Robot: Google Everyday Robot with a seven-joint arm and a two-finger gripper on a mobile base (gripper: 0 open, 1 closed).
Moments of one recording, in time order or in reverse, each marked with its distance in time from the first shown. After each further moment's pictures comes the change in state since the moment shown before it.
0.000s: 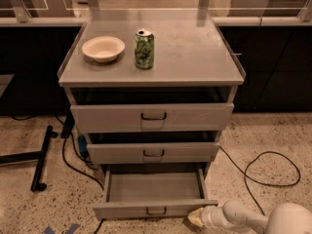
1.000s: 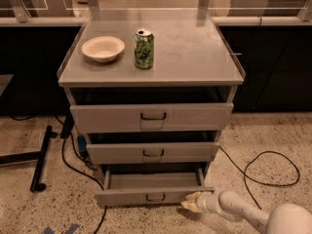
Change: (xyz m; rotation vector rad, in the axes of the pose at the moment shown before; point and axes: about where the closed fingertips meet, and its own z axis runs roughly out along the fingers) arm -0.069 -0.052 0.002 0.130 -0.121 -0.036
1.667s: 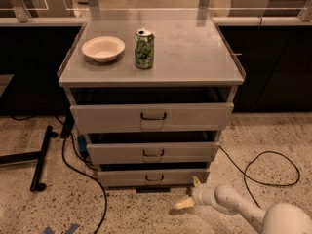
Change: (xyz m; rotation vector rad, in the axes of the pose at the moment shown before) arm -0.035 -0.014 0.016 0.019 -0.069 -0.046
